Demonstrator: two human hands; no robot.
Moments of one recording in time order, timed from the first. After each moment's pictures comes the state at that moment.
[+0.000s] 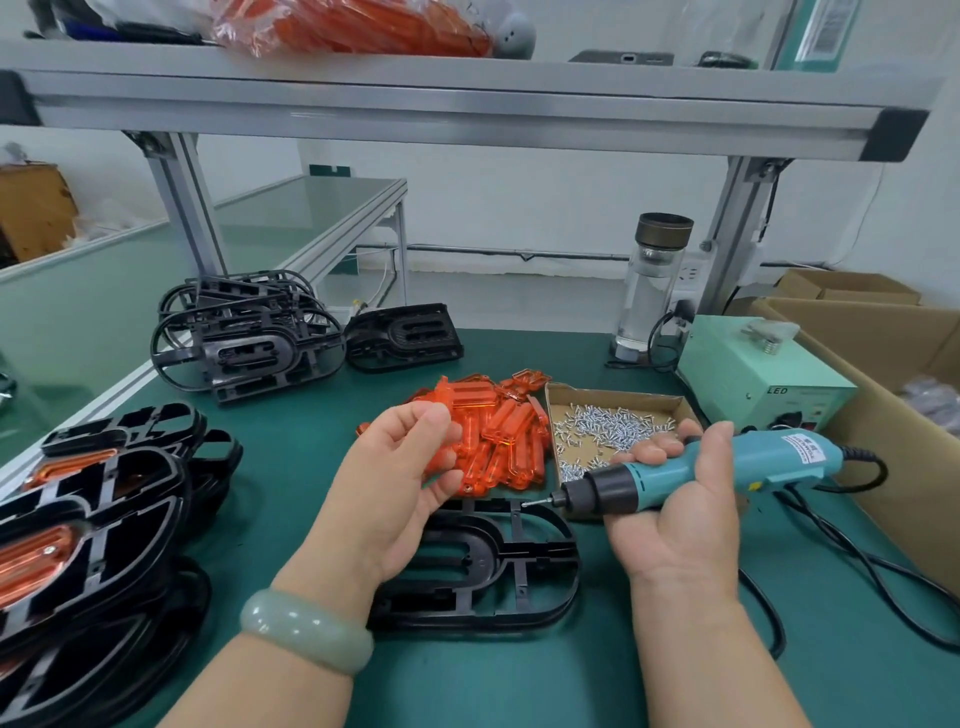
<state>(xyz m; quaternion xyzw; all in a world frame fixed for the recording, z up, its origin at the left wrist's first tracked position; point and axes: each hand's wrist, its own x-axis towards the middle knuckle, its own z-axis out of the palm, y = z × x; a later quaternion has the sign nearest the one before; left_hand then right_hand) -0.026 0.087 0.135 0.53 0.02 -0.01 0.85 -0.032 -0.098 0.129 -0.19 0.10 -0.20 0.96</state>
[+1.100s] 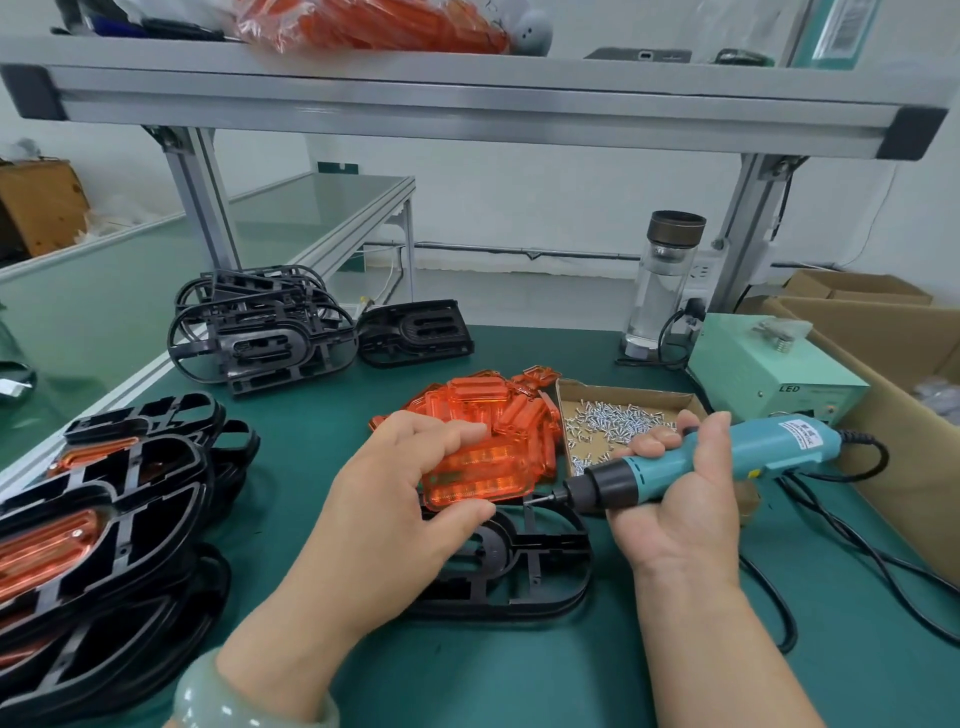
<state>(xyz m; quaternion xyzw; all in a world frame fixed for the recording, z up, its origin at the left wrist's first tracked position) -0.071 0.109 0.147 0.87 -0.18 0.19 0.41 -0.030 -0.091 0.131 -0.18 0.10 -0.19 0.96</state>
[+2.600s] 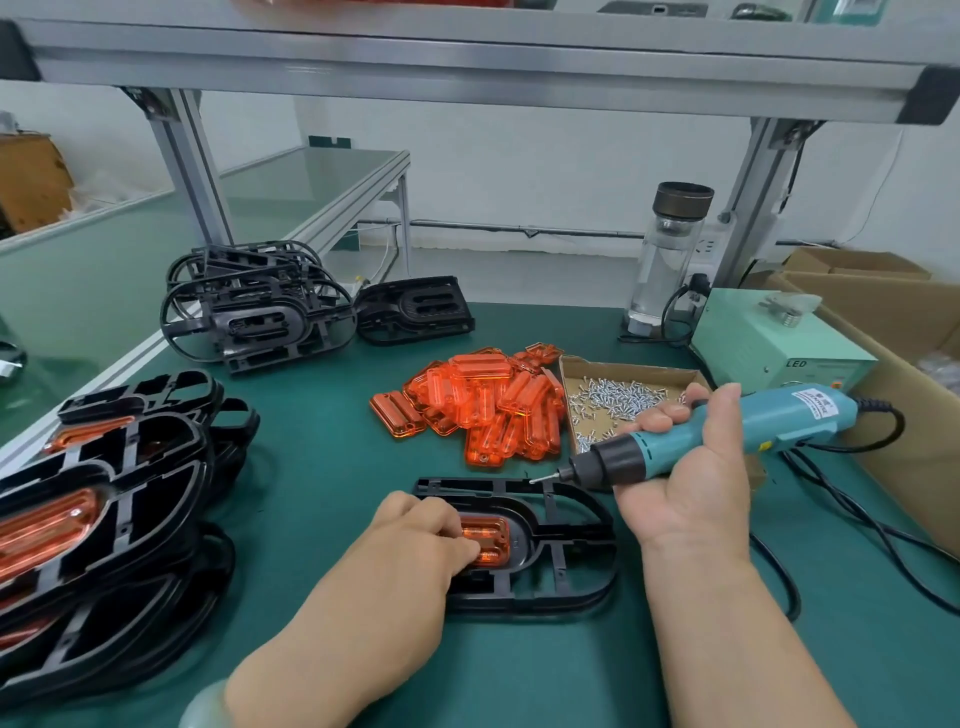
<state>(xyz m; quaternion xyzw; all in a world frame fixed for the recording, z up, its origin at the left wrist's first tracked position) -0.086 0.118 0.097 0.96 -0.22 0.03 0.14 -0.030 -0.091 0.128 -0.20 0.10 -0.19 0.96</state>
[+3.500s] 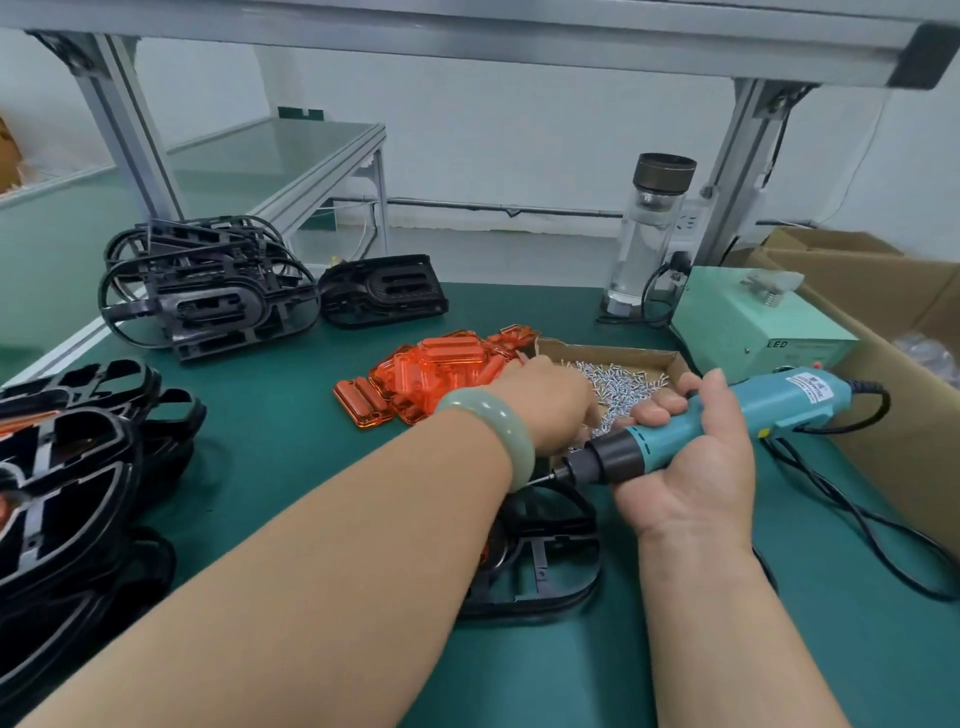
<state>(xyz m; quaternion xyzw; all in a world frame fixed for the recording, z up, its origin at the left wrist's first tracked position) 0.044 -0.013 0.148 0.95 -0.30 -0.06 0.07 -0.029 -0.106 0.133 -0.22 0.14 -0.20 0.95</state>
